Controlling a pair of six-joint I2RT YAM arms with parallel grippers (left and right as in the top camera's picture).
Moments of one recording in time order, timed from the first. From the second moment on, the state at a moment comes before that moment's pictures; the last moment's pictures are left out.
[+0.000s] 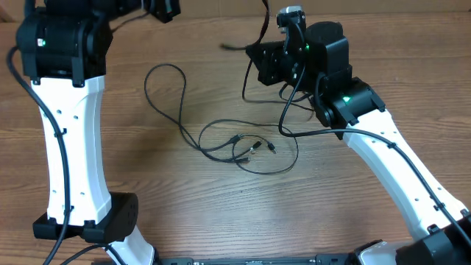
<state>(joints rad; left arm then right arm) -0.11 1.86 2.53 -0.96 0.69 -1.68 0.41 1.56 1.40 -0.24 -0.40 0.44</state>
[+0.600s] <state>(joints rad) -0.10 1.86 2.47 -1.38 -0.13 -1.17 0.41 1.37 1.40 -0.43 -0.49 0.51</state>
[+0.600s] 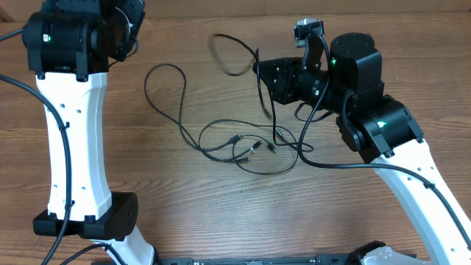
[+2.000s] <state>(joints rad) -0.43 2.04 2.47 -1.53 0.37 -0.28 0.42 1.45 1.40 -0.36 -0.34 0.78</state>
